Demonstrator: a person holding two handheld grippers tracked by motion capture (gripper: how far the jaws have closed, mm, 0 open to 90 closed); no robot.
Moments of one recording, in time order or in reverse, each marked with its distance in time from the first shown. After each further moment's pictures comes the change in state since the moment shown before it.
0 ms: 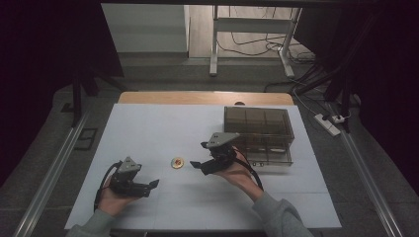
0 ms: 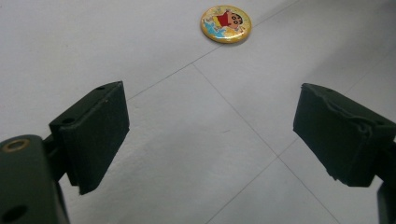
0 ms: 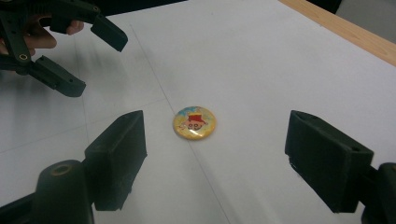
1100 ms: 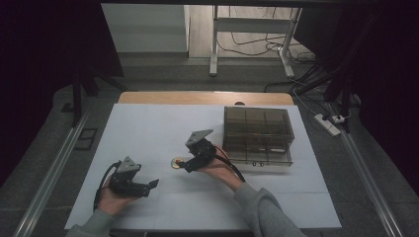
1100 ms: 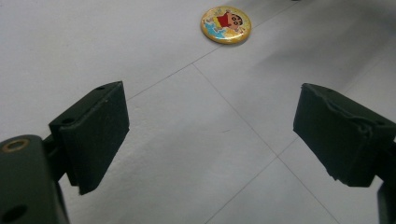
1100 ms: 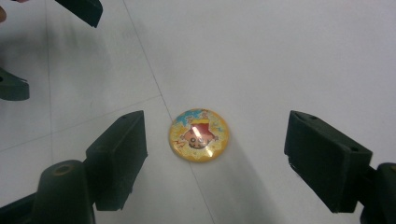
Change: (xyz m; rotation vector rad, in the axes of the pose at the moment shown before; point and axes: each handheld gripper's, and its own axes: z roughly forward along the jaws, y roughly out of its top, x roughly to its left) left arm 0.001 0.000 -0.001 -0.003 -0.006 -0.007; right arm -0.003 0.008 0.067 0.148 0.039 0.002
